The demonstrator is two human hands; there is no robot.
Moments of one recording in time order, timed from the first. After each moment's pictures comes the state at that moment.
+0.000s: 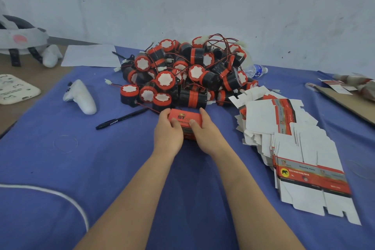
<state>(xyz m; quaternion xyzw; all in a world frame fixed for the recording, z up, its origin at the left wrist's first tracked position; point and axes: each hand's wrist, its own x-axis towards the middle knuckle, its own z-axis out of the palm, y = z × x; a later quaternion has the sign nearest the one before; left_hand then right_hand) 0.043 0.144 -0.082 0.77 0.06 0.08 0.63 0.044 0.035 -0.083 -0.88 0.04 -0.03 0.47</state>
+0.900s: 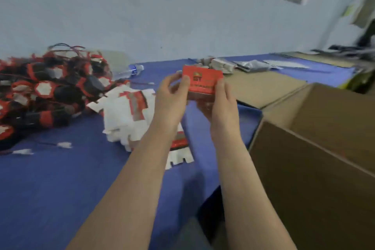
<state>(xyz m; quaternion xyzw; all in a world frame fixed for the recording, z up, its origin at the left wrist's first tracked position) -0.096 -0.091 0.043 0.58 -0.24 -0.10 0.78 -0.157 -0.158 0.036 -0.55 0.20 -0.45 0.67</state>
